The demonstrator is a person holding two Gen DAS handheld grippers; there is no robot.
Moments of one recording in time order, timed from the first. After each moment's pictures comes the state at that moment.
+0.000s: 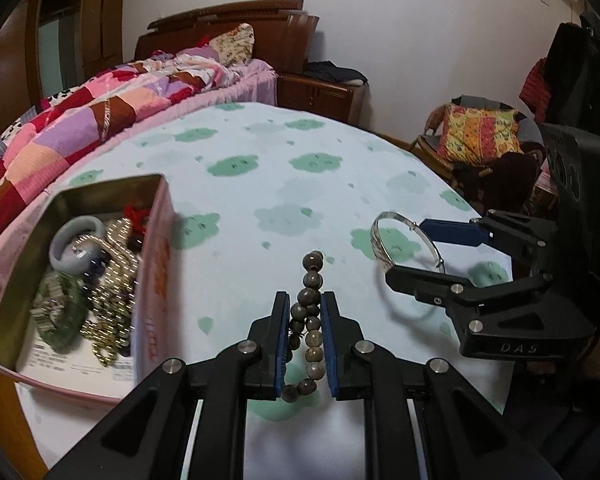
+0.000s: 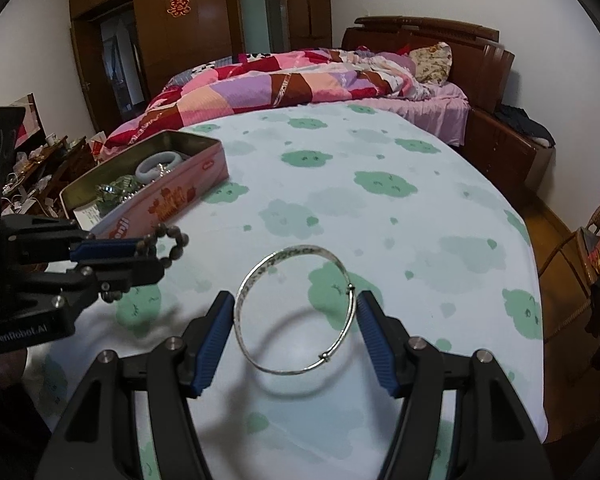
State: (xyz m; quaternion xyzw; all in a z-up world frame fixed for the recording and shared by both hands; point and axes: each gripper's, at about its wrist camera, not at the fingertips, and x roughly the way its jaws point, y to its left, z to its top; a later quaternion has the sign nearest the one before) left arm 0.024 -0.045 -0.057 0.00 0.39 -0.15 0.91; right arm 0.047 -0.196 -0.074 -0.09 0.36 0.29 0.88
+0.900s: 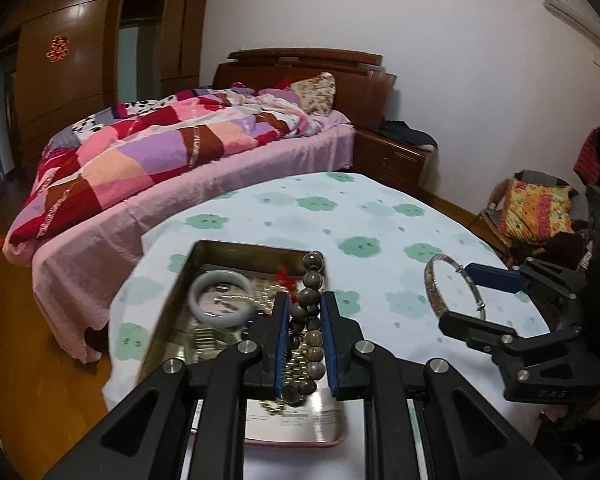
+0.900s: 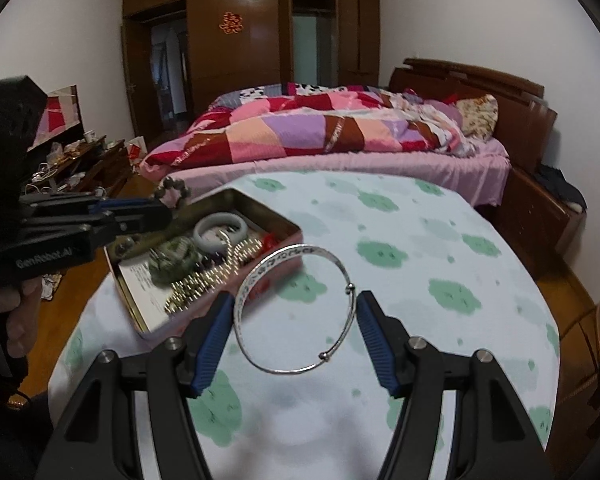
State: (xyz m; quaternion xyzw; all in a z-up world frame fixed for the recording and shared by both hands) left arm 0.030 0.064 -0.005 -0.05 0.31 -0.03 0.95; right arm 0.057 -0.112 -0.023 -0.12 0.29 0.36 0.88
